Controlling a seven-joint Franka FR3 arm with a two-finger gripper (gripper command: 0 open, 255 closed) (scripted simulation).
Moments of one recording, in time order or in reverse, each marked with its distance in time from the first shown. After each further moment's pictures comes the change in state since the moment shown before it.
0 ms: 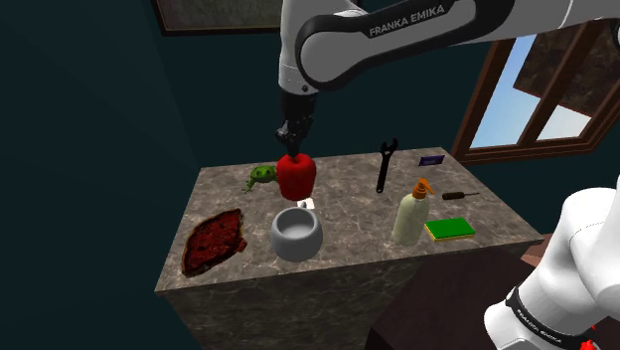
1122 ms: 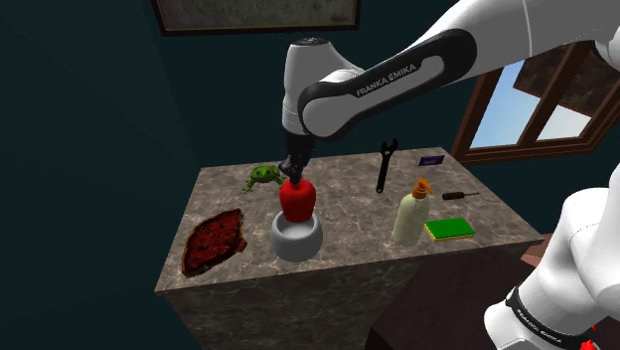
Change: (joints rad) arm -0.001 0.063 -0.001 -0.151 -0.006 0.213 0.004
